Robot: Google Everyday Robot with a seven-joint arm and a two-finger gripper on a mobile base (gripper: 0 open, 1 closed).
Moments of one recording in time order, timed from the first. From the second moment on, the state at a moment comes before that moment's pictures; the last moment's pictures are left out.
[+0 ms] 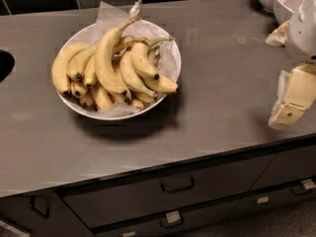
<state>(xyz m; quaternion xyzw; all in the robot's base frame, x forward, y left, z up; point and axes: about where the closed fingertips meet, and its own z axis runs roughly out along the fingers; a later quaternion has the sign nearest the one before) 0.438 -0.217 0.976 -0.60 0.78 -0.03 0.16</state>
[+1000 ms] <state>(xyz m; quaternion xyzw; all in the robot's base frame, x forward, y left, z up) 0.453 -0.152 0.982 -0.66 0.73 -0.02 0.18</state>
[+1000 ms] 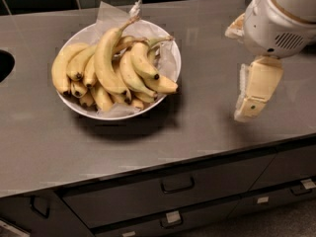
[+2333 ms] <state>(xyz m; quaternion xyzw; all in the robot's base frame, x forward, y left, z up) 0.461 -0.045 1.033 -0.64 0.70 -0.01 0.30</state>
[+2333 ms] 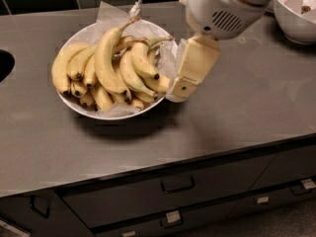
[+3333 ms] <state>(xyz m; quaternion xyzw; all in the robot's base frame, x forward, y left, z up) 0.452 0.004 1.054 -0.65 0.68 -0.01 0.34</state>
